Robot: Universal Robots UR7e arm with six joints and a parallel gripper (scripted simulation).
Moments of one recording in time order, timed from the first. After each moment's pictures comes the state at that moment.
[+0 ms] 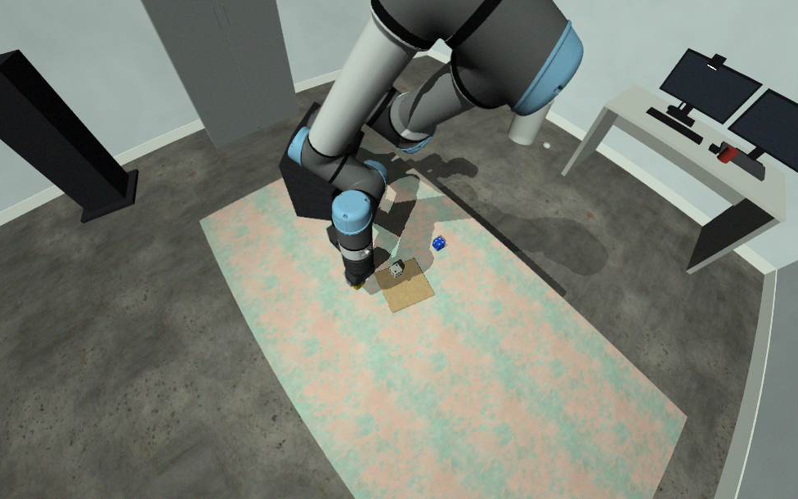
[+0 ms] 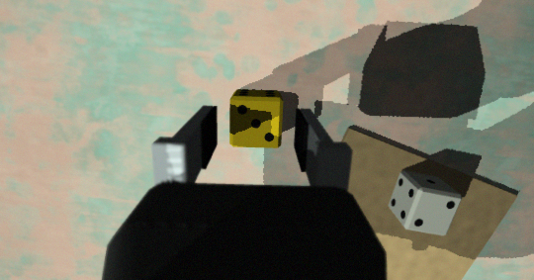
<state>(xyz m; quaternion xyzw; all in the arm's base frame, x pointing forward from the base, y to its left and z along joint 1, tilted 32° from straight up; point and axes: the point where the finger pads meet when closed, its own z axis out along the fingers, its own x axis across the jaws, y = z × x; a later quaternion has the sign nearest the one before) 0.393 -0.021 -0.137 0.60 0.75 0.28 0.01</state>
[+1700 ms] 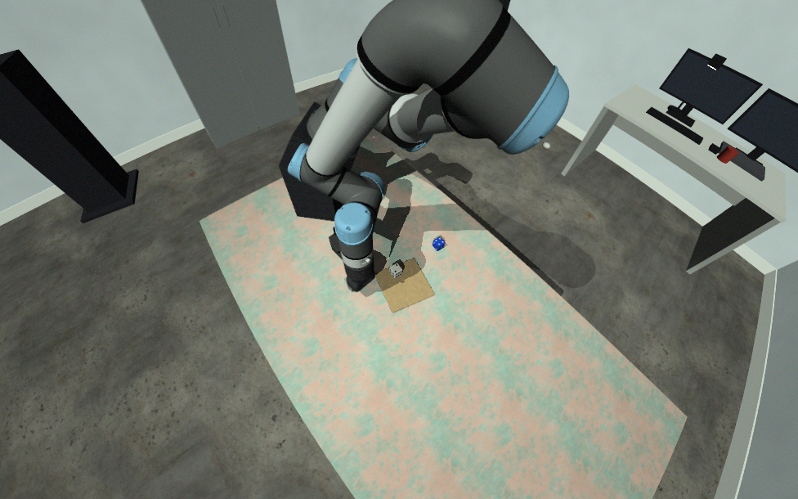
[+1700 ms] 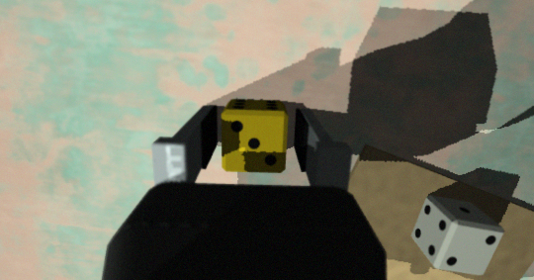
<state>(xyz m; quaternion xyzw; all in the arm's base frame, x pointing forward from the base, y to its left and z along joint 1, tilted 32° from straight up) 0.405 -0.006 -0.167 0.60 0.75 0.28 0.01</state>
